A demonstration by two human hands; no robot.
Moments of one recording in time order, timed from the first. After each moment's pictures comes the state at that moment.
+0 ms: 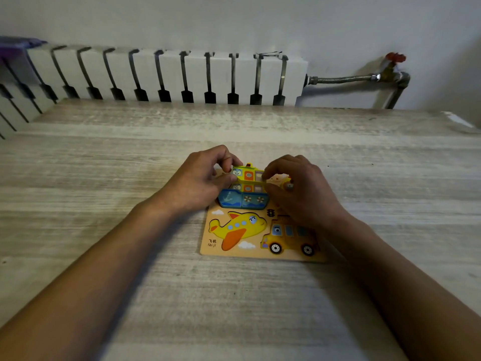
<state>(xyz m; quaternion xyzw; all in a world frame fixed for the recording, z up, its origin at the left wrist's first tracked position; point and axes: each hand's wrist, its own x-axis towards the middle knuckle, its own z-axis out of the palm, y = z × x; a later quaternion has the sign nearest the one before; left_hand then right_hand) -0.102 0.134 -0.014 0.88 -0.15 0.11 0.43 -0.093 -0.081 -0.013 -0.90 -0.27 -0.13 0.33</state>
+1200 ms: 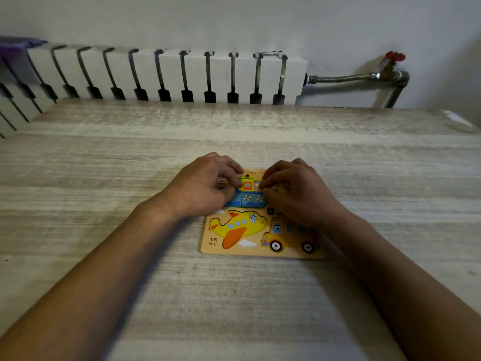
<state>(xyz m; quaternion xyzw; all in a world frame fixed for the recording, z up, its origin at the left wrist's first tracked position) -0.105 0.131 -0.013 0.94 -0.17 0.06 0.29 -0.087 -0.083 -0.020 -0.92 -0.28 -0.08 0.27</state>
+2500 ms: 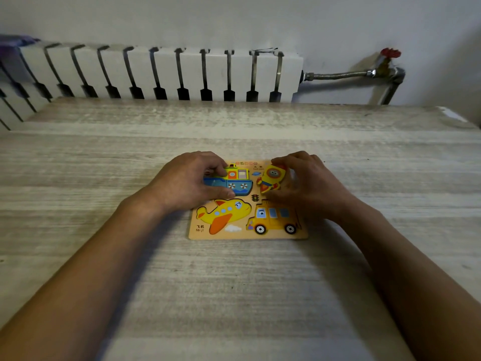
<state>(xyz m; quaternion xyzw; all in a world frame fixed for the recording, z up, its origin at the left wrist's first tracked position) -0.101 0.150 -0.013 0.95 -0.13 0.04 0.28 -0.077 -0.103 -0.013 -0.95 -0.20 -0.01 0.25</state>
